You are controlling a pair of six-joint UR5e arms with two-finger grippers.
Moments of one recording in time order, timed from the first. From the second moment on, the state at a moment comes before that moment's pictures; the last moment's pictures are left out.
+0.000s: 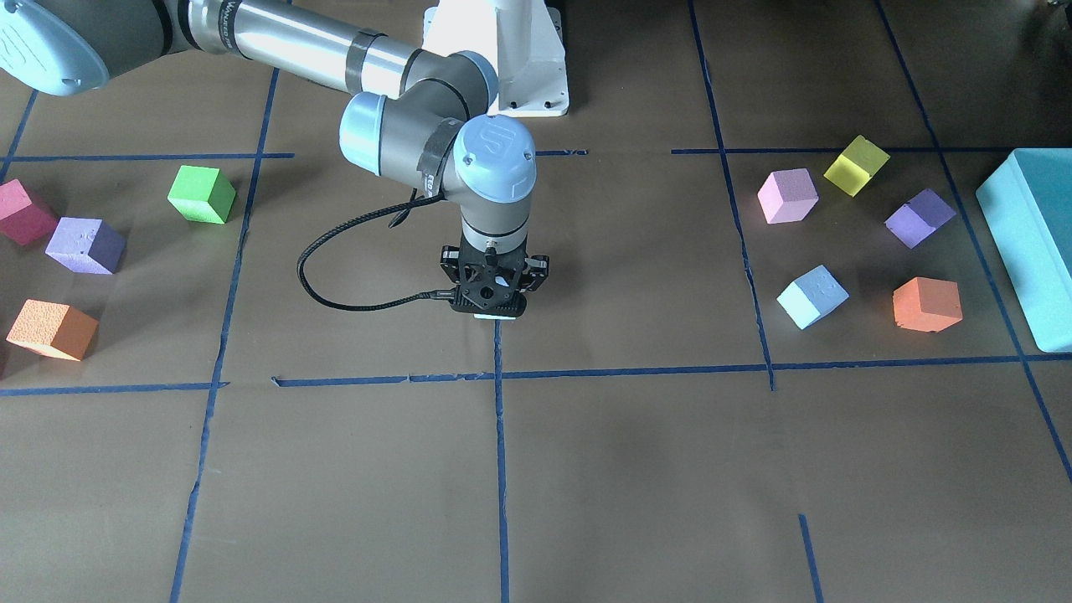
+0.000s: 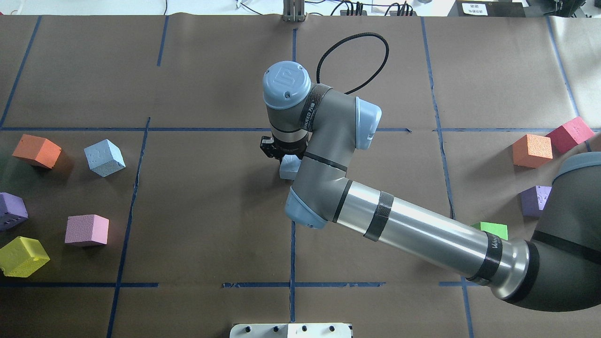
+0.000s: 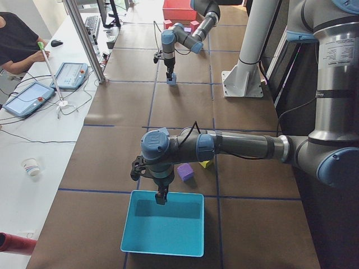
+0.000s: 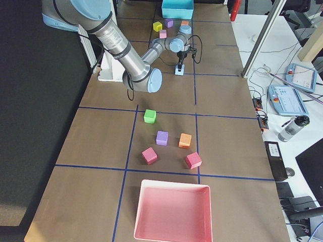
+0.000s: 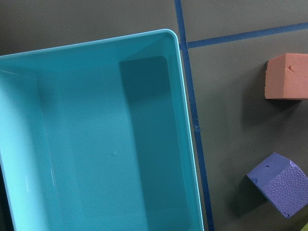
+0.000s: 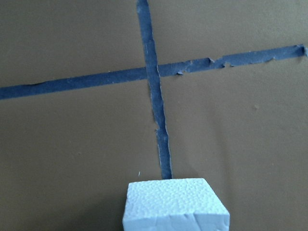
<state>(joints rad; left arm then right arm) -1.63 -1.50 -1.73 -1.38 -2.32 0.28 0.55 -0.61 1.25 -1.56 1.95 1.30</state>
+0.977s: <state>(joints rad) -1.63 -1.50 -1.73 -1.38 -2.32 0.28 0.58 -0.58 1.39 -1.70 1.96 1.31</state>
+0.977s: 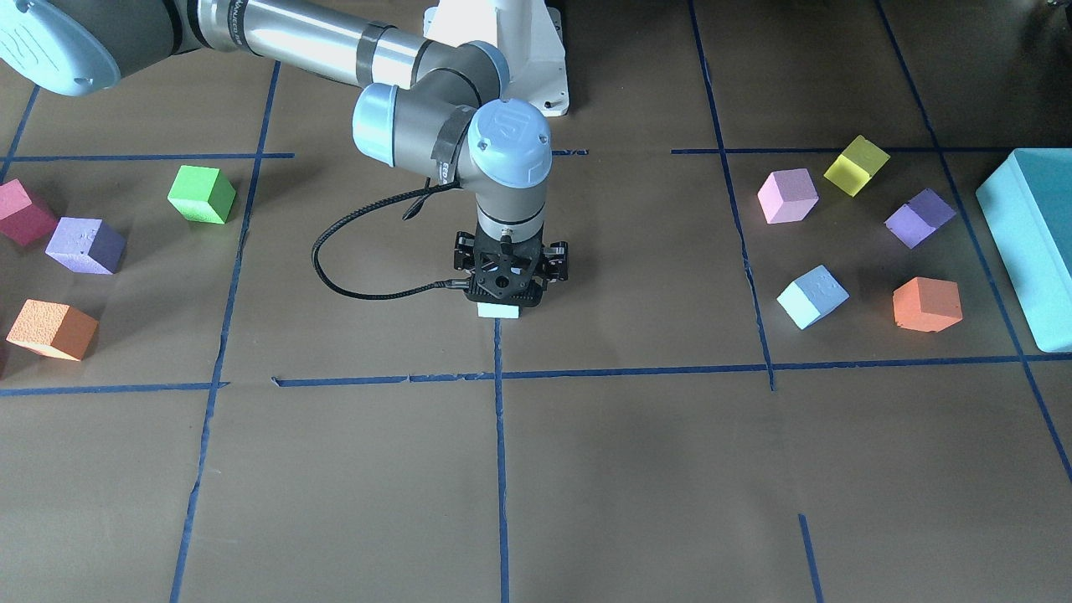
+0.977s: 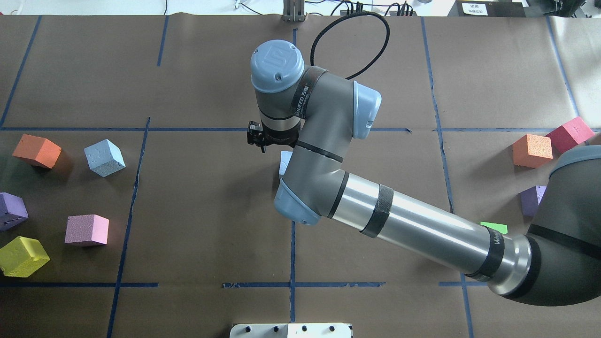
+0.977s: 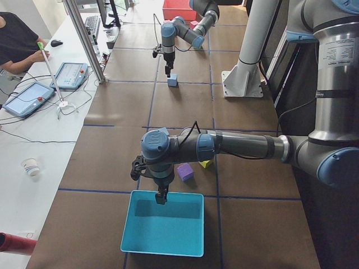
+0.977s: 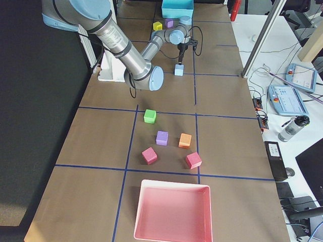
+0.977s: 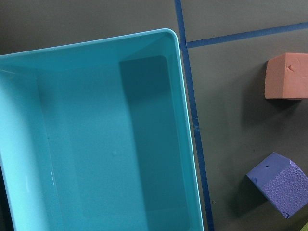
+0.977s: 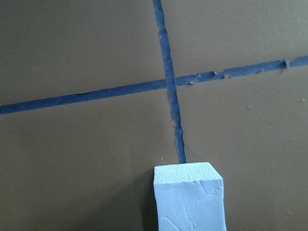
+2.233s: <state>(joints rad) -1.36 -1.61 -2.06 -1.36 -2.33 -0.39 1.01 -0.92 1.95 -2.09 2.16 0.76</state>
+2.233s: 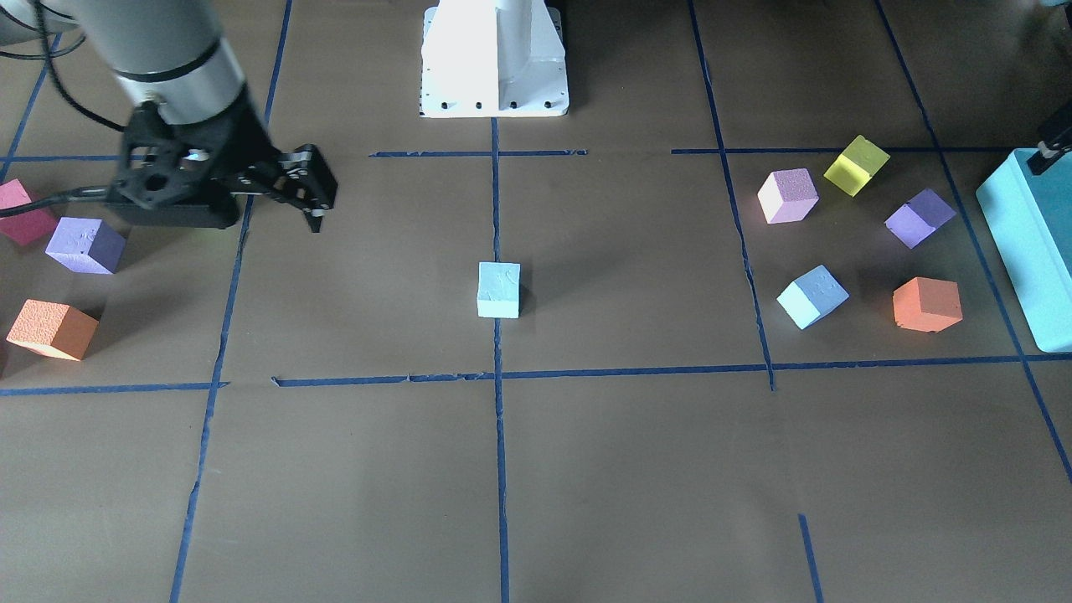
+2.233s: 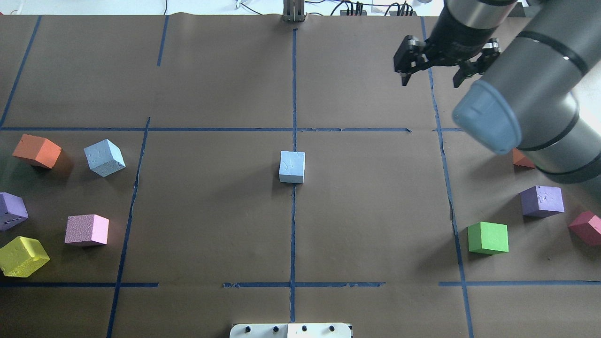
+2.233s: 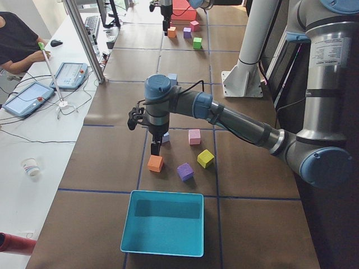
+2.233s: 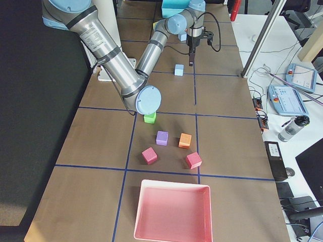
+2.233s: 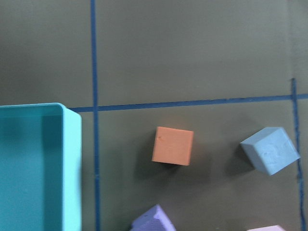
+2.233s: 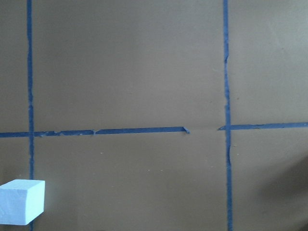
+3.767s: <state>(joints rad) -0.92 -1.79 -1.70 -1.81 -2.01 -1.23 1.43 -1.27 1.92 -2.08 2.30 -0.03</state>
